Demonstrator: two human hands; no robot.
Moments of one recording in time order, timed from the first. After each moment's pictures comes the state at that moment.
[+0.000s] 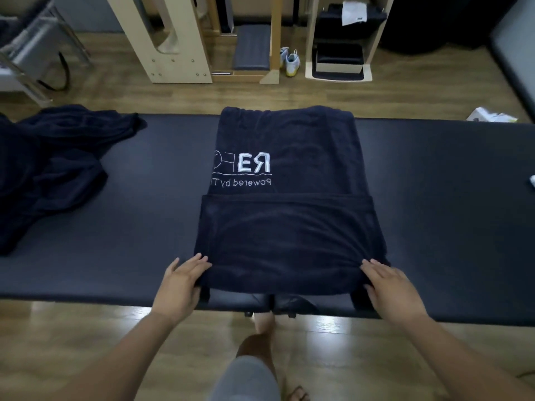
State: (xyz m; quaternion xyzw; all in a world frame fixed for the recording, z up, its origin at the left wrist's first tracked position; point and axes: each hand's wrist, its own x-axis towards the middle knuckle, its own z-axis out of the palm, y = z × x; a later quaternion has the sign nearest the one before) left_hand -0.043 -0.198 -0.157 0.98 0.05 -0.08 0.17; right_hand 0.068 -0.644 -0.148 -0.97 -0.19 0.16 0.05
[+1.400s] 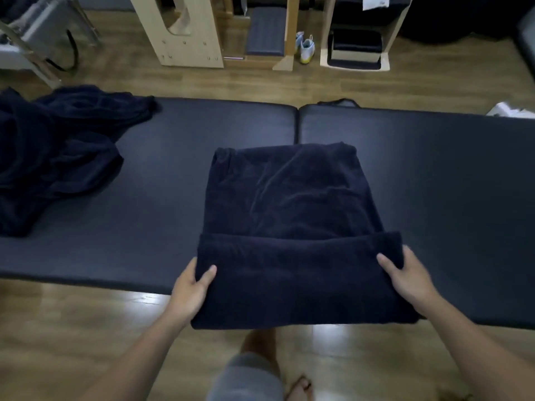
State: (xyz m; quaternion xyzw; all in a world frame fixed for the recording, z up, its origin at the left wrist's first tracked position) left_hand -0.057 -0.213 -0.126 0.72 0.37 -0.08 0.58; right_hand 0.089 -0.611 -0.133 -0.89 0.13 0.22 0.37
